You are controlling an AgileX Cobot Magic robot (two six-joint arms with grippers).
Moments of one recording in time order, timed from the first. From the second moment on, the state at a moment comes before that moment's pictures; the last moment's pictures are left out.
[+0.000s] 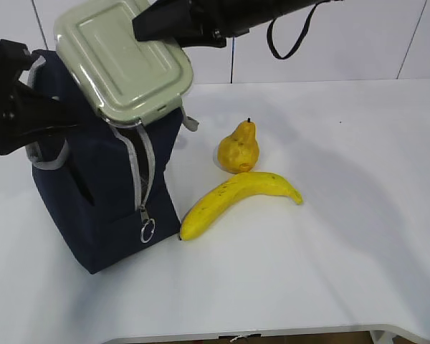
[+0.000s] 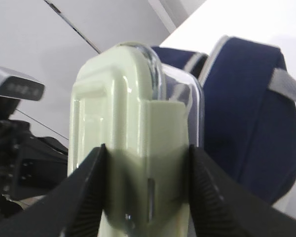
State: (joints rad) left arm -0.27 1.23 -0.73 -1.29 0.41 0.40; right arm 0.35 1.95 -1.78 1.18 0.99 -0.89
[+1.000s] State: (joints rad) left arm -0.27 1.23 -0.73 -1.29 0.41 0.40; right arm 0.45 1.95 -1.85 1.03 0.84 -0.97
